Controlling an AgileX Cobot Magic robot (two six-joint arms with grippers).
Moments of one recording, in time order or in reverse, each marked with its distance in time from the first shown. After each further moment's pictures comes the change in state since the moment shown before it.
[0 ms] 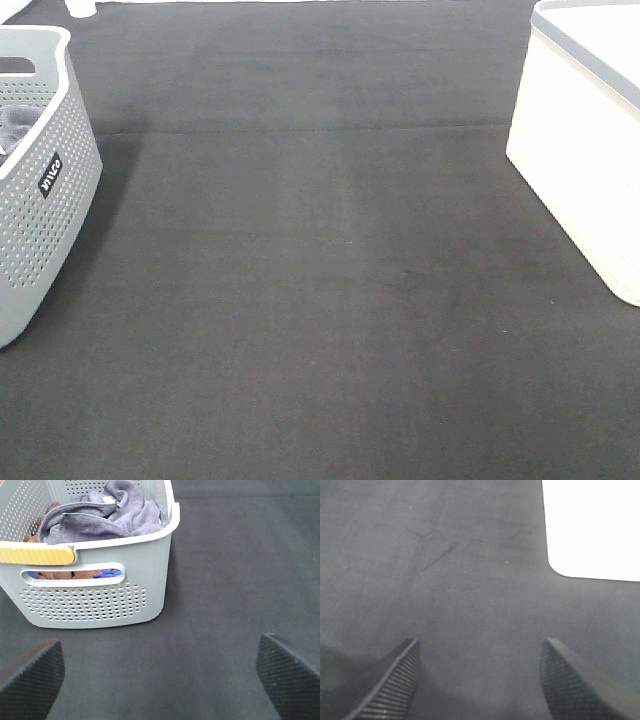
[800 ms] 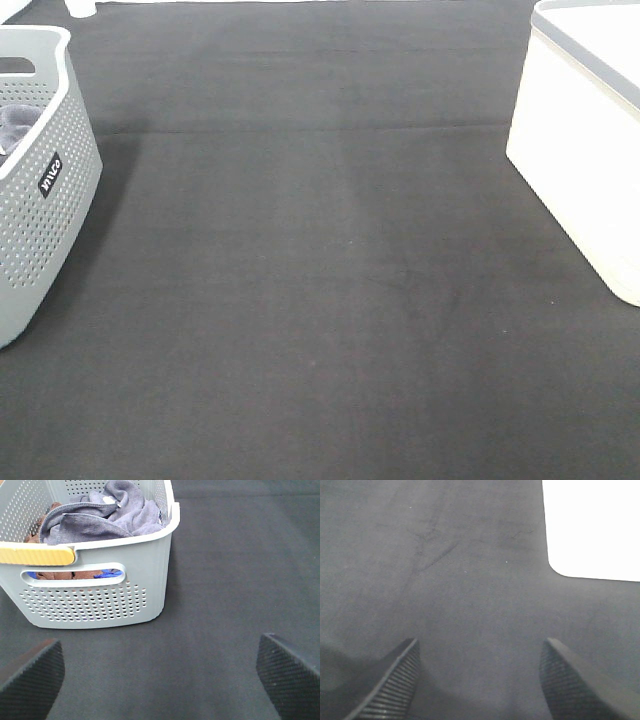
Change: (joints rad) left arm 0.000 0.000 0.000 0.001 0.000 0.004; right arm 0.000 0.000 0.000 0.000 0.000 0.000
